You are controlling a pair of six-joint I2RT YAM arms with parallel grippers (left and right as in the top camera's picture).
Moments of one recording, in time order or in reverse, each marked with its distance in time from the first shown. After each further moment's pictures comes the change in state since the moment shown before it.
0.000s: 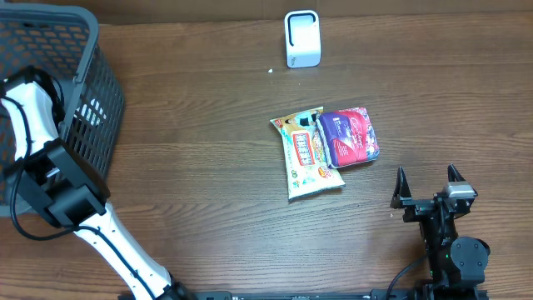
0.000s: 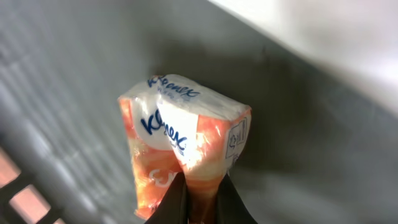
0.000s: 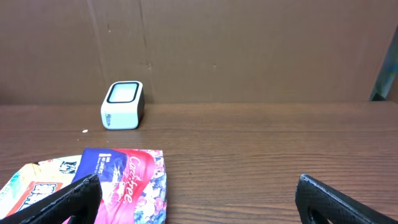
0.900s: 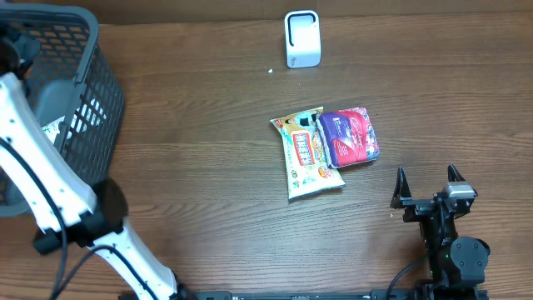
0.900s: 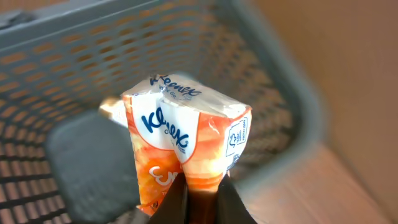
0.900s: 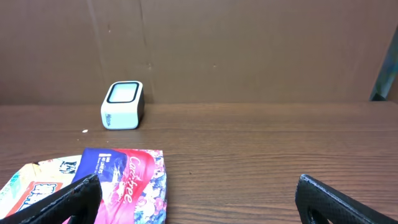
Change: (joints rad) left arm -0.190 -0.286 0.837 -0.256 0.046 -0.046; right arm 0.000 0.000 0.000 0.000 0.000 0.000
